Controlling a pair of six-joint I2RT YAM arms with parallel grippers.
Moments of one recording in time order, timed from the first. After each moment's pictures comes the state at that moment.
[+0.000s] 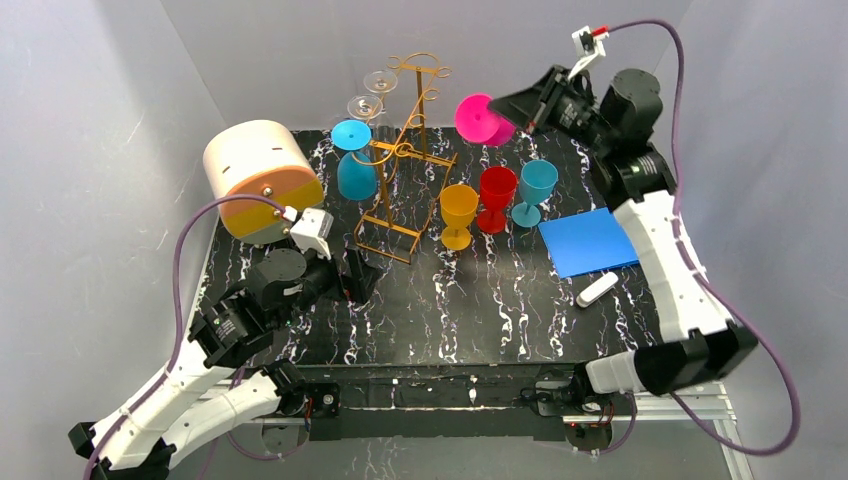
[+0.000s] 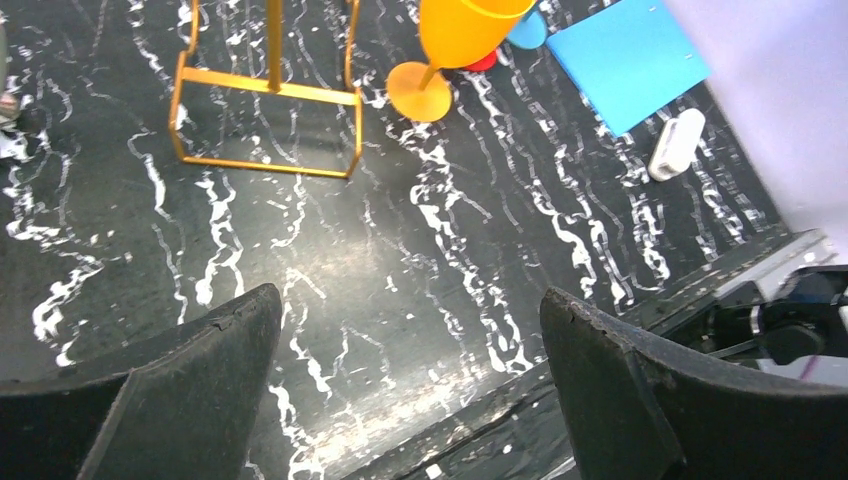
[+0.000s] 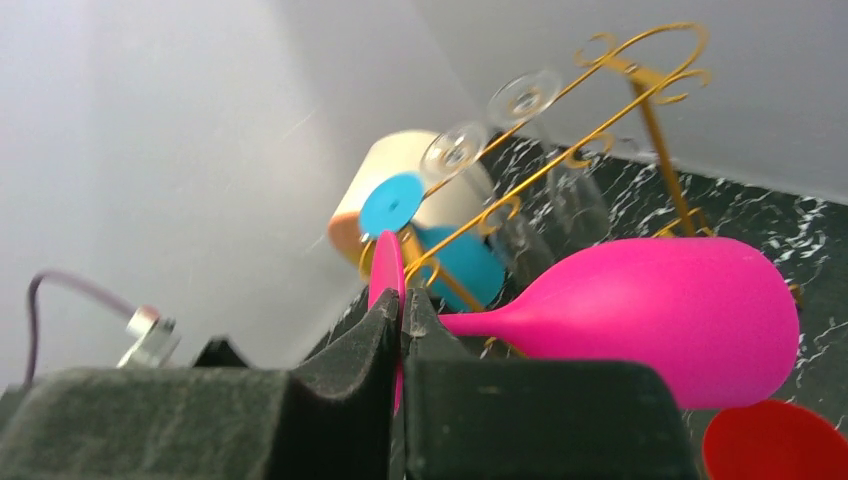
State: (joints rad) left arm -0.83 0.64 0.90 -0.68 -0.26 -0.44; right arm 0.29 1.42 1.67 -0.17 -0.58 0.65
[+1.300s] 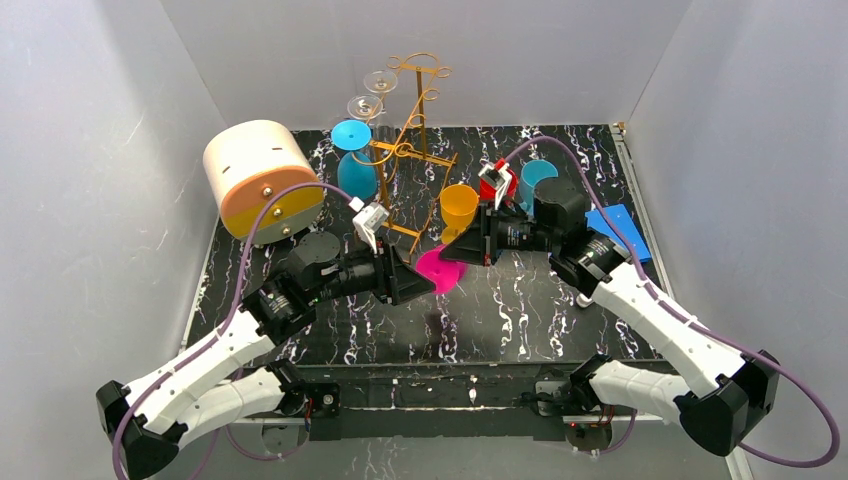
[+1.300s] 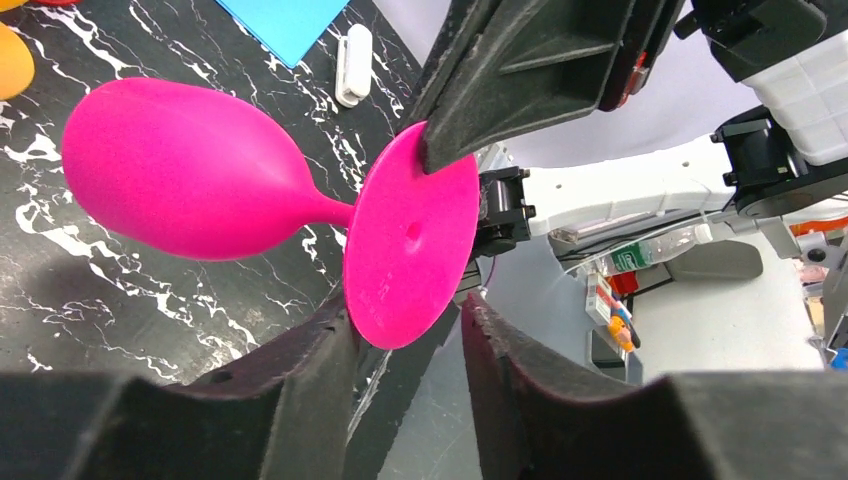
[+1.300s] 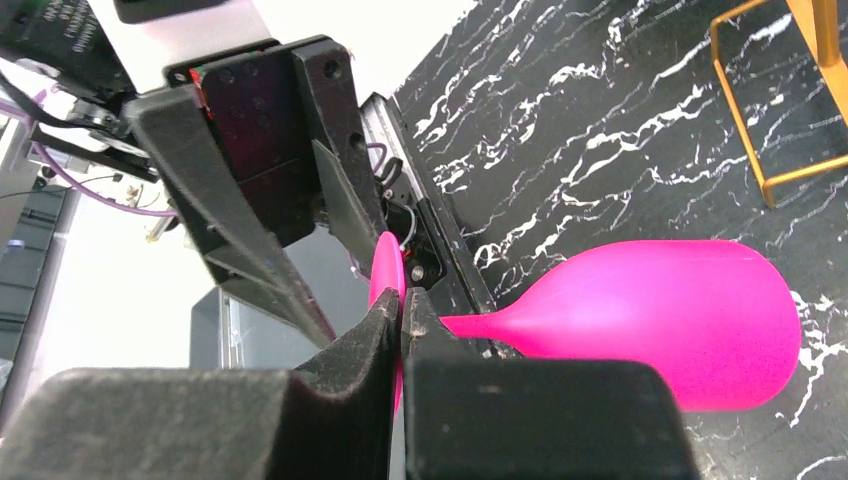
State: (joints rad) left arm -0.83 0.84 0.80 -0.18 0.38 -0.69; right arm 0.68 1.07 1.02 -0.21 -0.71 0.58
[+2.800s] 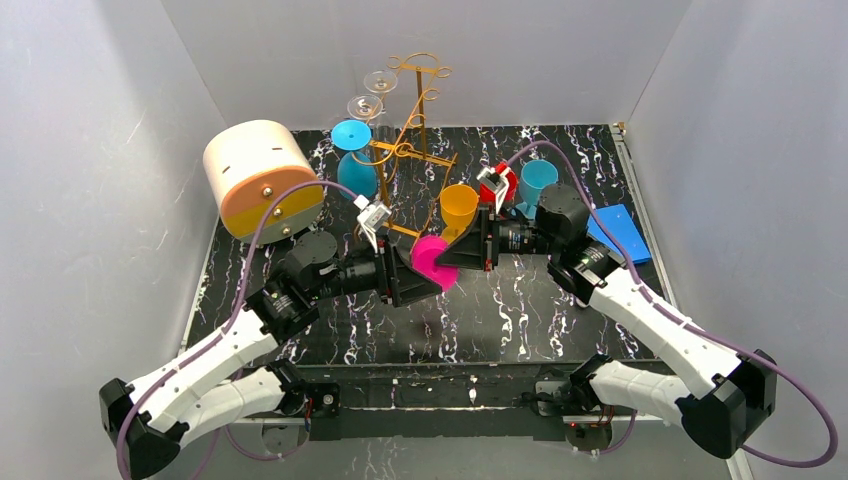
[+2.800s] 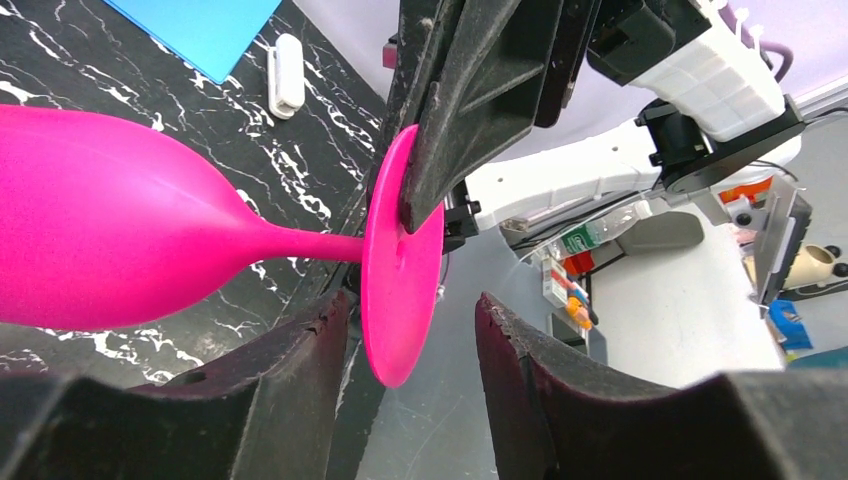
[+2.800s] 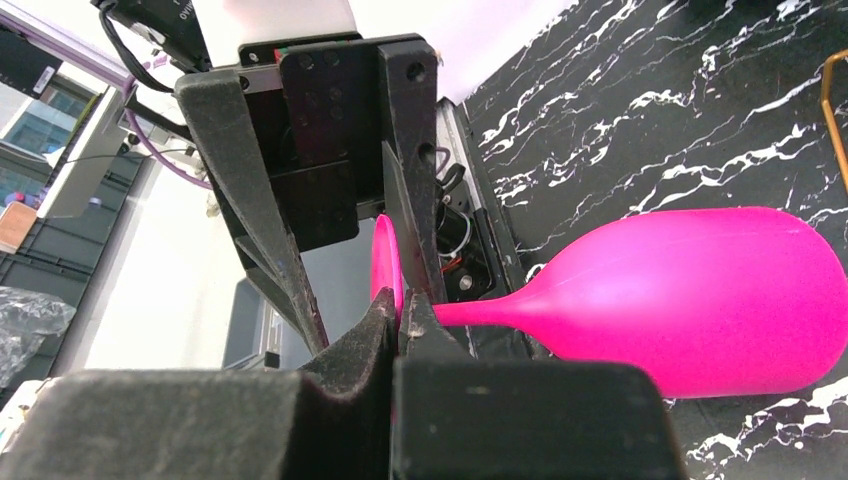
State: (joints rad) left arm -0.82 0.84 0.77 -0.06 0.49 -0.72; right arm 0.68 1.06 0.93 0.01 -0.84 0.68
